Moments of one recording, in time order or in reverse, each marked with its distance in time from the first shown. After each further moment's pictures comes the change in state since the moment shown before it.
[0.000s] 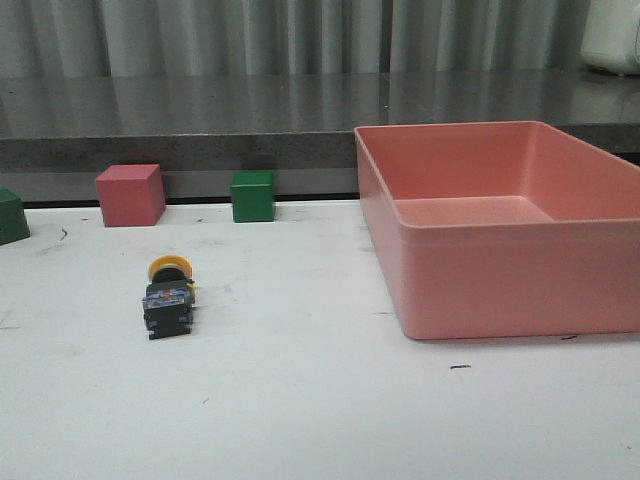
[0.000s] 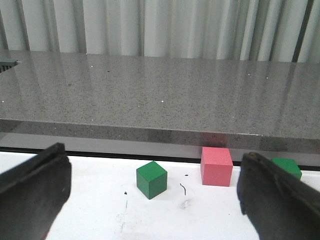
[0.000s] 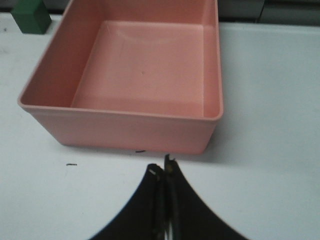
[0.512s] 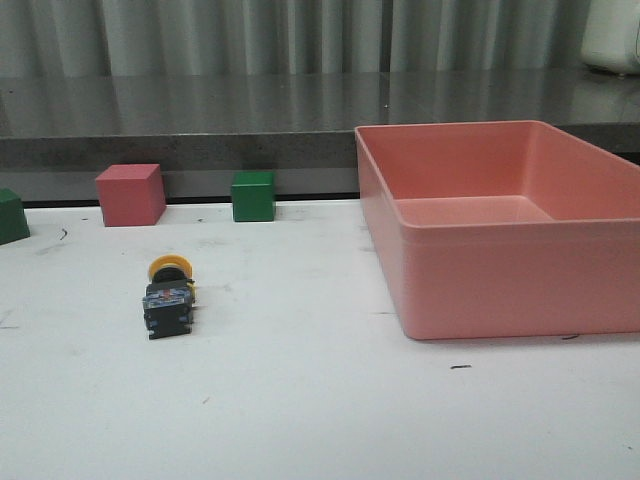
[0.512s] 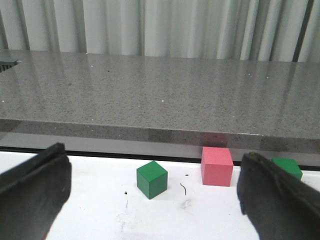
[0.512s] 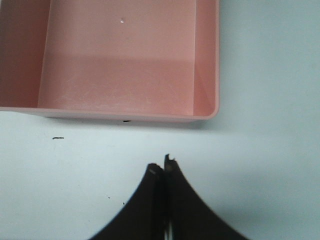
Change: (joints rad) left arm 0.000 0.000 0.000 0.000 0.000 0.000; right arm 0.000 0.610 -0.568 0.008 0.457 0.002
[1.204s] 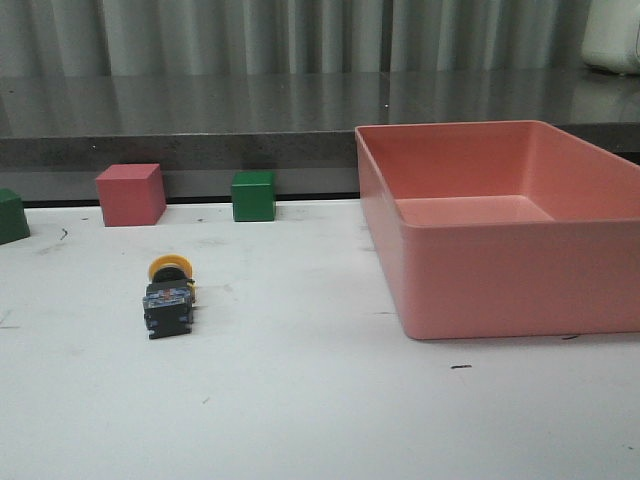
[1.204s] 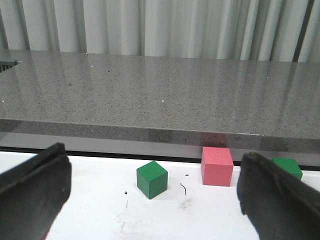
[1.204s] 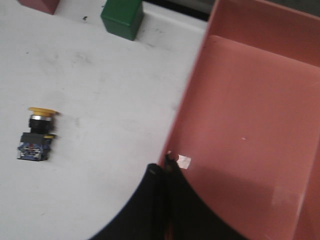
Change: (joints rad) left arm 0.000 0.000 0.000 0.000 0.000 0.000; right arm 0.301 0.724 -0.973 0.002 0.258 0.015
